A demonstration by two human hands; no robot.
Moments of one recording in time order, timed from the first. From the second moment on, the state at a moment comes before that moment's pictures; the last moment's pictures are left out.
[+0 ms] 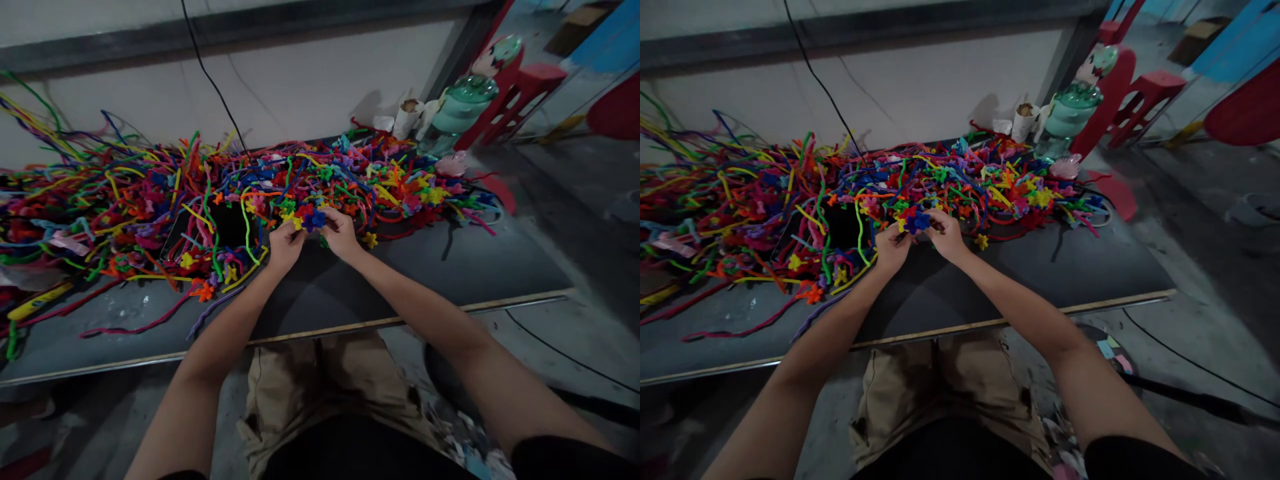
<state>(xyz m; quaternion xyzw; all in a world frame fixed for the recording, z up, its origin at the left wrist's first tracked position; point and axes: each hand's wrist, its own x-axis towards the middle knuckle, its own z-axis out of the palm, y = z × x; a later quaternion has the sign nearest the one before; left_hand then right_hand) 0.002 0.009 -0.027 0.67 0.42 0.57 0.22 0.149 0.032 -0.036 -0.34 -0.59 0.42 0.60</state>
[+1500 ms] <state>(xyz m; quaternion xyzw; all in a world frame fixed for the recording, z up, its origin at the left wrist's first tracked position) -0.026 0.040 -0.029 0.44 0.52 0.71 0.20 0.191 0.060 -0.020 -0.45 -0.74 0.20 0.45</state>
